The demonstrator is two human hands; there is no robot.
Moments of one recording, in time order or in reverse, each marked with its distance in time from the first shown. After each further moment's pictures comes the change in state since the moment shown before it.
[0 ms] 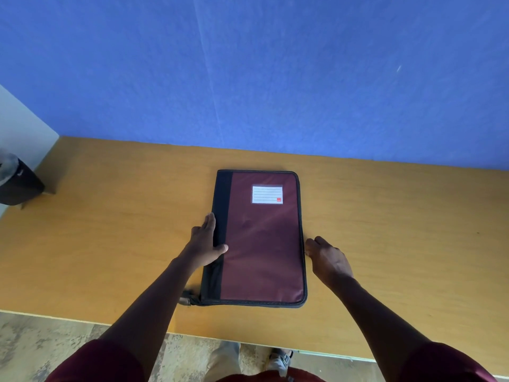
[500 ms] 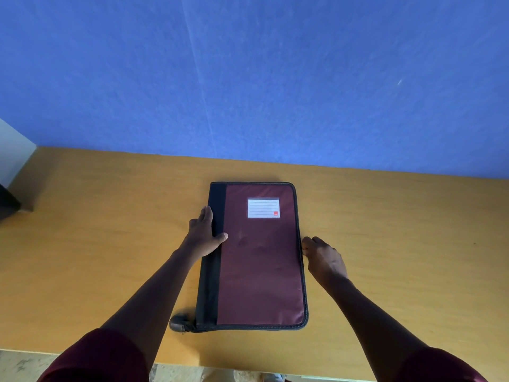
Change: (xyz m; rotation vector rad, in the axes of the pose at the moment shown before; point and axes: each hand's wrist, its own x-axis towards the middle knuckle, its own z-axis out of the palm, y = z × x) left_hand 0.061 0.015 -0.031 -0.041 0.055 -0.019; right_hand 0.041 -0.006 -0.014 0.062 0.035 0.088
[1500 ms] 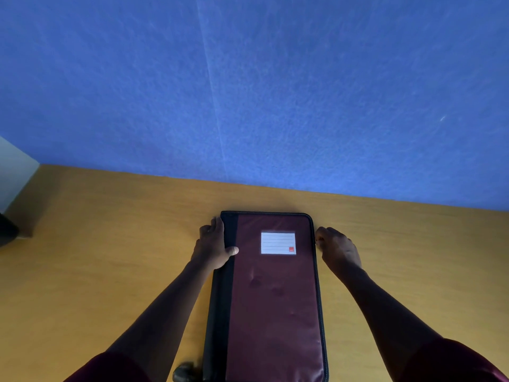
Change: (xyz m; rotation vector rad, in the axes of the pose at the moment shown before) left_hand 0.066 0.007 -0.026 0.112 0.048 0.017; right_hand 0.117 -0.006 -0.040 0.003 0.065 0.039
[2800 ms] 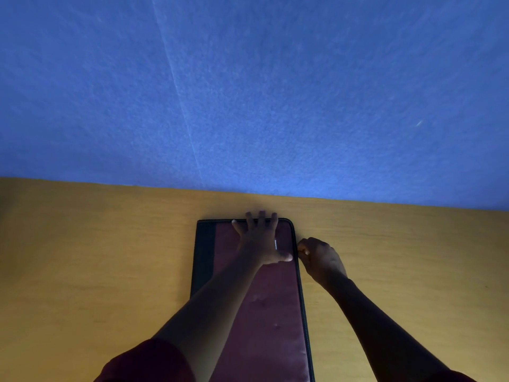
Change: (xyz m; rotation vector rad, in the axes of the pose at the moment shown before) left_hand 0.043 0.150 0.032 0.244 -0.136 0.240; right_hand 0.002 0.011 0.003 0.101 0.005 -0.080
